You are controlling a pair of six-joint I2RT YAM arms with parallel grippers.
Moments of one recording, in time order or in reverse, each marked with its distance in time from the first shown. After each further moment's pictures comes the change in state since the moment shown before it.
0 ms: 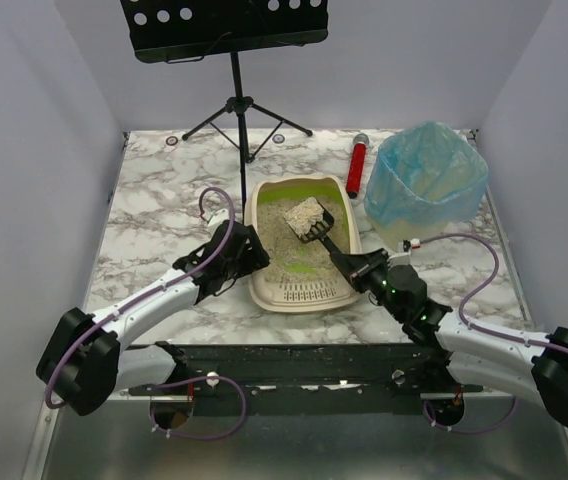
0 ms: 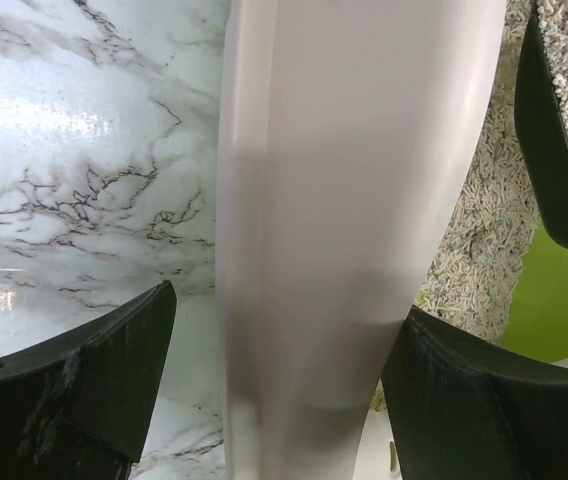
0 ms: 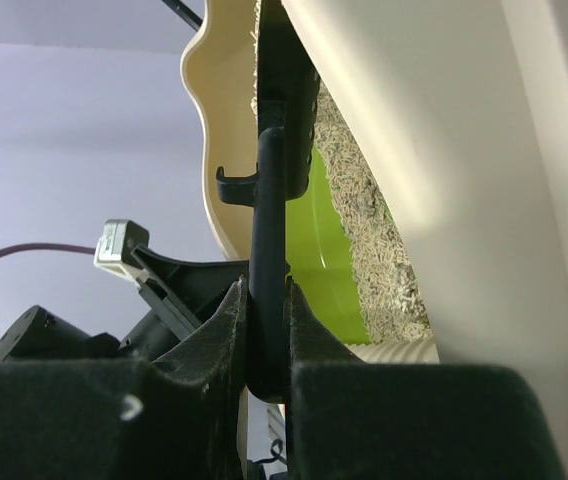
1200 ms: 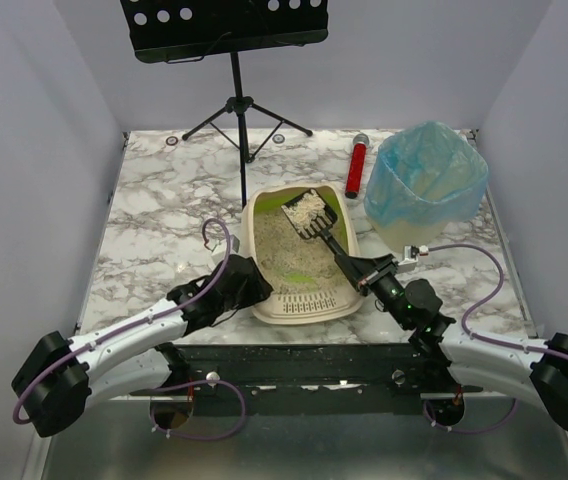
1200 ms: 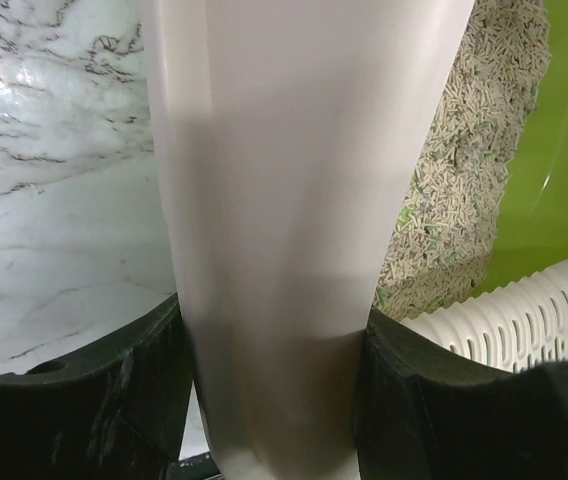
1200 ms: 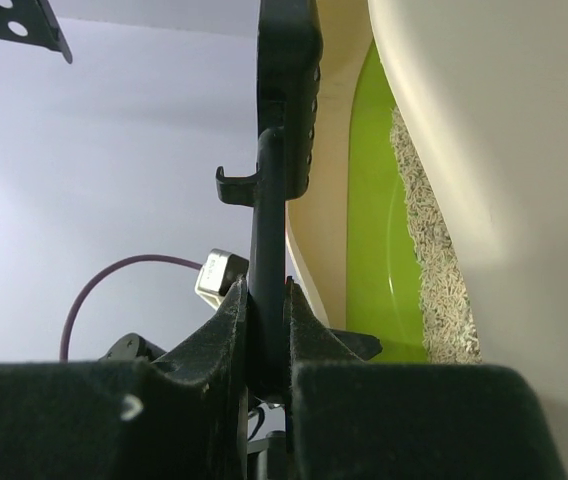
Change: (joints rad) left arm -0.198 -0.199 -0.185 -0.010 0.003 -0.155; right arm 0.000 -0.056 -0.154 0.322 -0.050 -0.008
